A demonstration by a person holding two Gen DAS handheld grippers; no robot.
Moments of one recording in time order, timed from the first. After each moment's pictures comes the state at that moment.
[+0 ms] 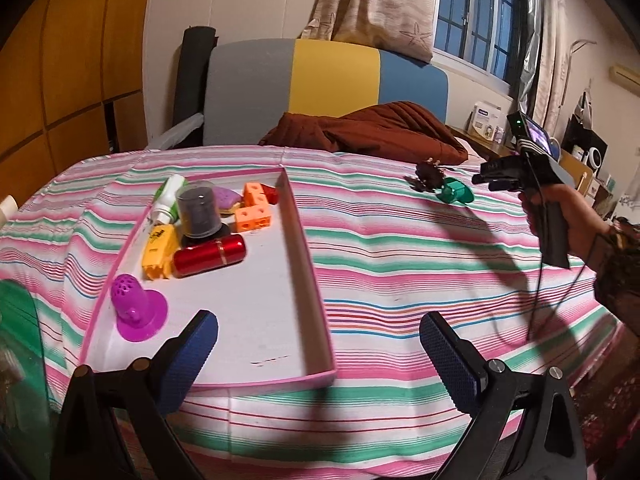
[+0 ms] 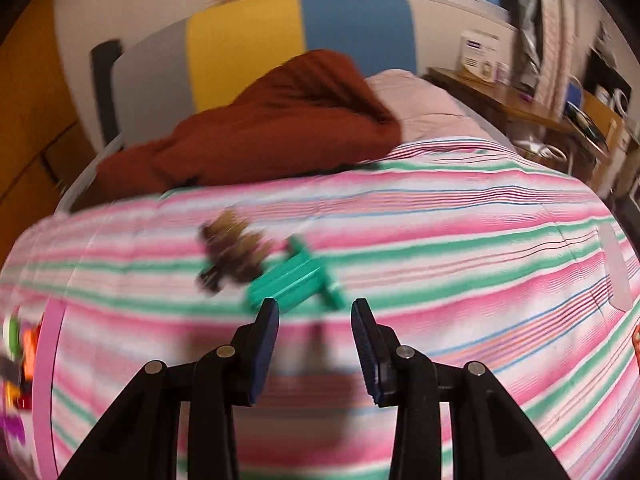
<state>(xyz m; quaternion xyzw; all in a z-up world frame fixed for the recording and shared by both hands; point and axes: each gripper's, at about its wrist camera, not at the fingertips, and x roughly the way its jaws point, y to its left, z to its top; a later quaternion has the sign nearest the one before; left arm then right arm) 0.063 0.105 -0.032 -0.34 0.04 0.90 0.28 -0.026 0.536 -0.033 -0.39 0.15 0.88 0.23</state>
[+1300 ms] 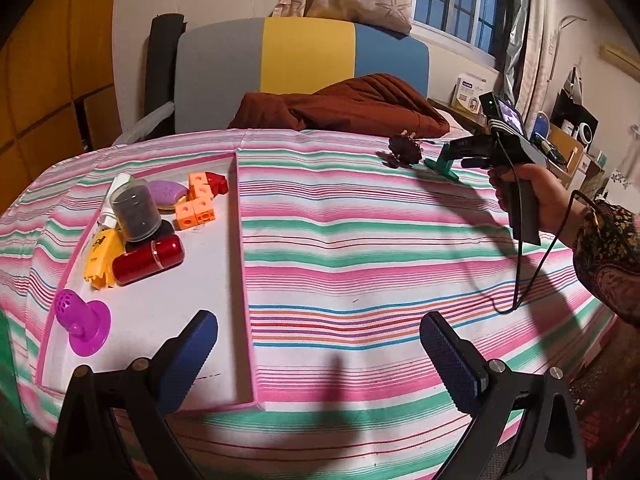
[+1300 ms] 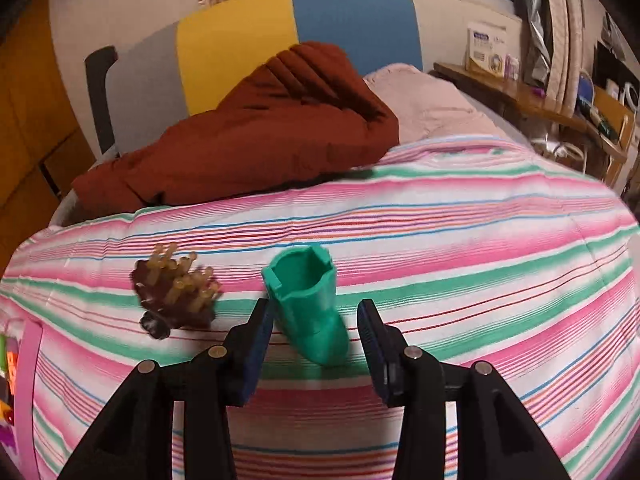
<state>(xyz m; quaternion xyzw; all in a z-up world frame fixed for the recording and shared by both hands) 0.056 0.161 -0.041 -0.37 0.07 0.88 0.30 -0.056 0.574 -0.065 -0.38 0.17 0.89 0.20</state>
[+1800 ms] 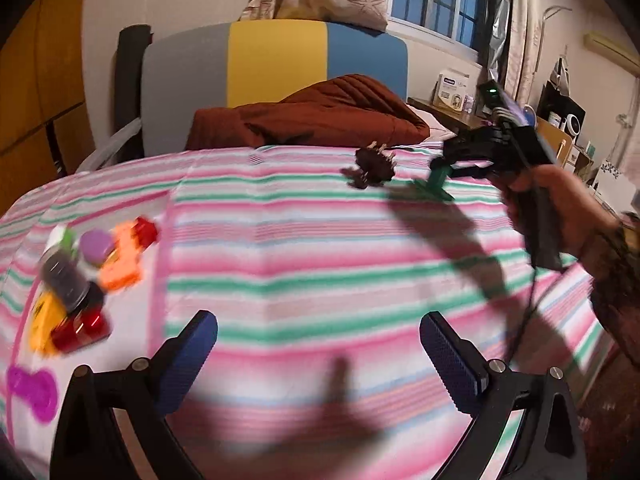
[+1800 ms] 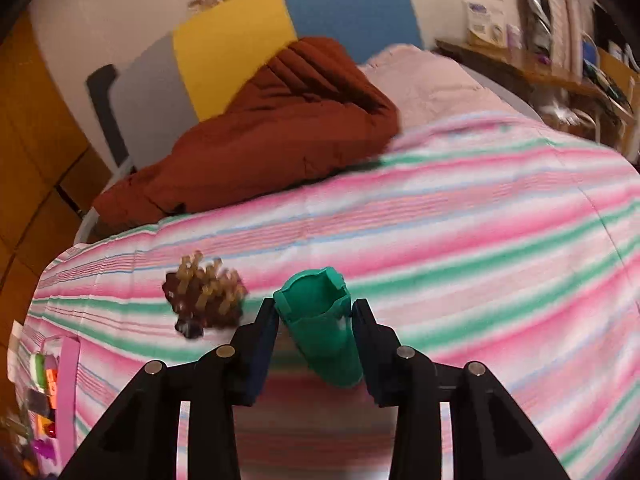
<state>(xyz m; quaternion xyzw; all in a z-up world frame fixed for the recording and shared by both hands) 0.017 0.250 -0.038 -0.36 0.08 0.87 0.33 -0.039 0.582 -0.045 -0.41 0.23 0.86 0.18</state>
